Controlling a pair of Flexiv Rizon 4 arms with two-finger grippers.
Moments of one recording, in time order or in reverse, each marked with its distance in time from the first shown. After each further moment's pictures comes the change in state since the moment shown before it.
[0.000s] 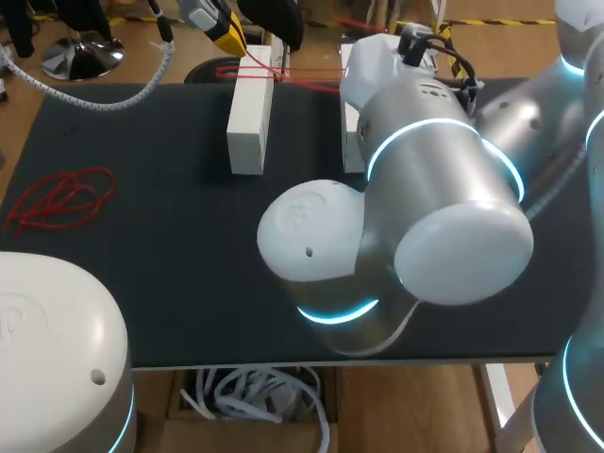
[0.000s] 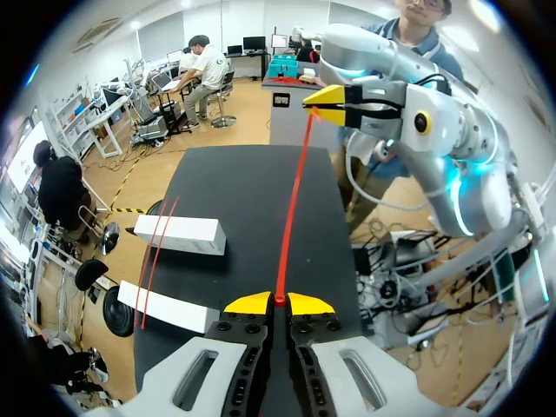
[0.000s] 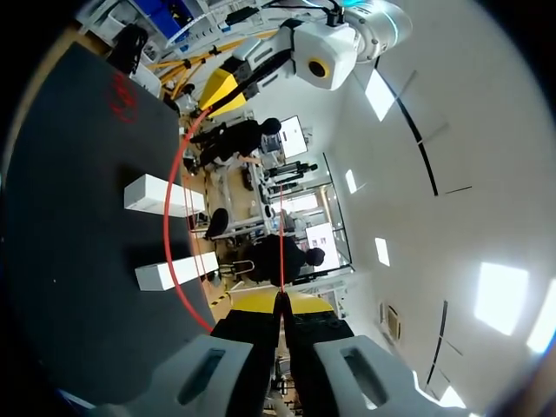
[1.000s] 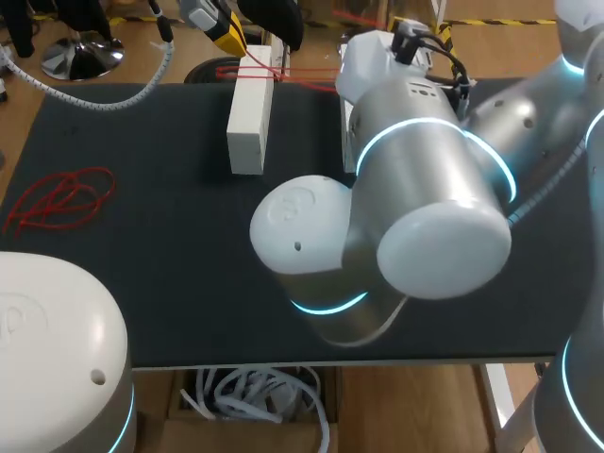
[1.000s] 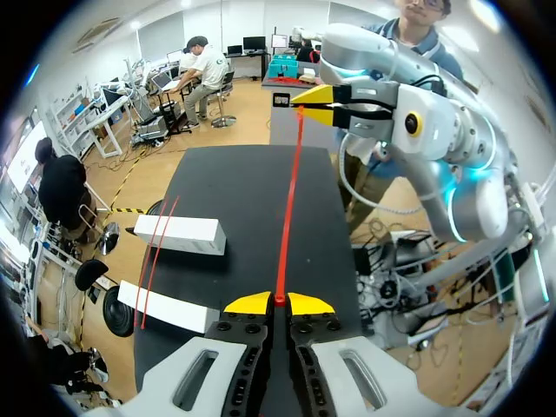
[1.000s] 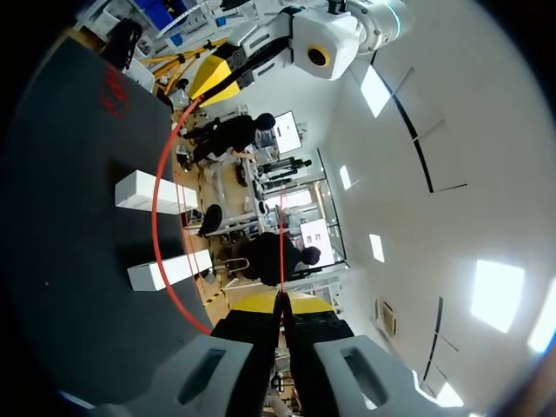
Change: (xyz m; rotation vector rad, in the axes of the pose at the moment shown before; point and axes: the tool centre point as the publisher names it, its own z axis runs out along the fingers) left arm 0.000 0.000 0.000 0.000 0.000 0.000; right arm 0.001 0.000 0.010 0.014 -0.023 0.002
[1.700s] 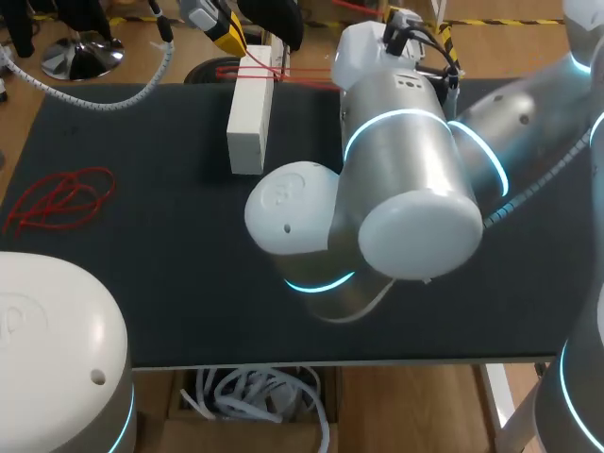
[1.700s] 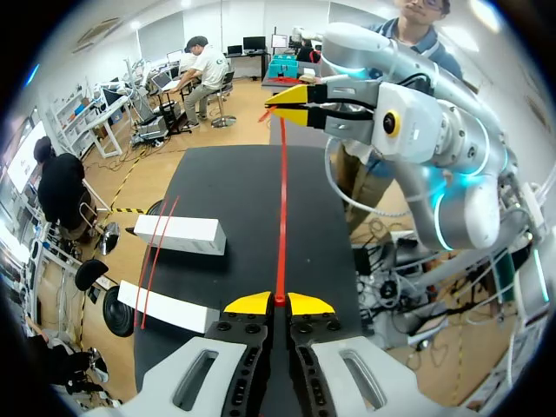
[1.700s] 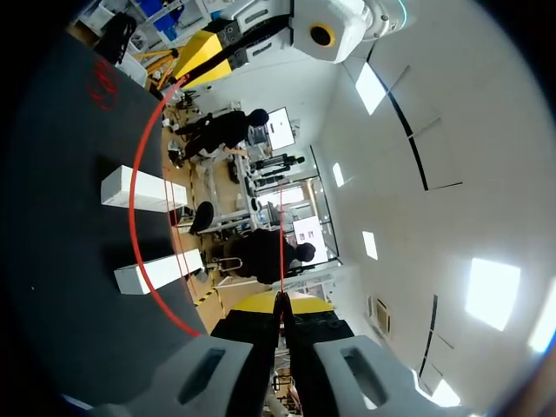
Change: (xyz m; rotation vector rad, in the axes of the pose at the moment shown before) left arm 0.000 0.000 0.000 0.000 0.000 0.000; right arm -0.002 -0.002 0.028 0.019 -0.043 0.000
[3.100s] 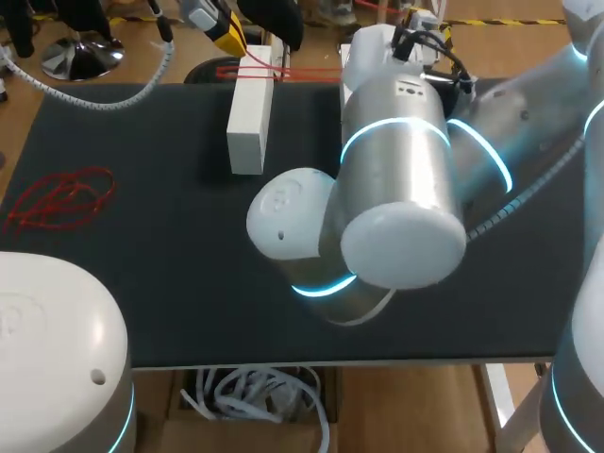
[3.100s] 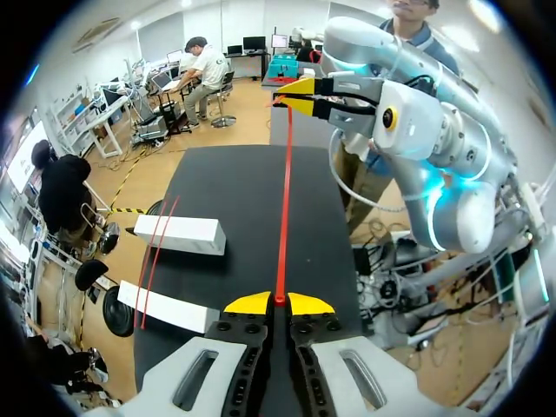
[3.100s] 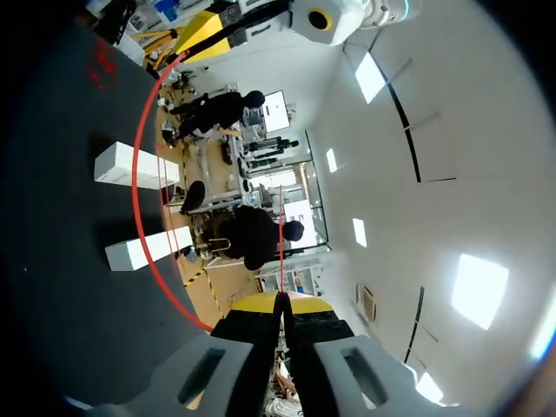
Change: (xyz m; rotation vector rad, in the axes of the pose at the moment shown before) left arm 0.000 0.000 0.000 0.000 0.000 0.000; right arm -0.009 -0.023 -0.008 0.095 -0.053 -0.044
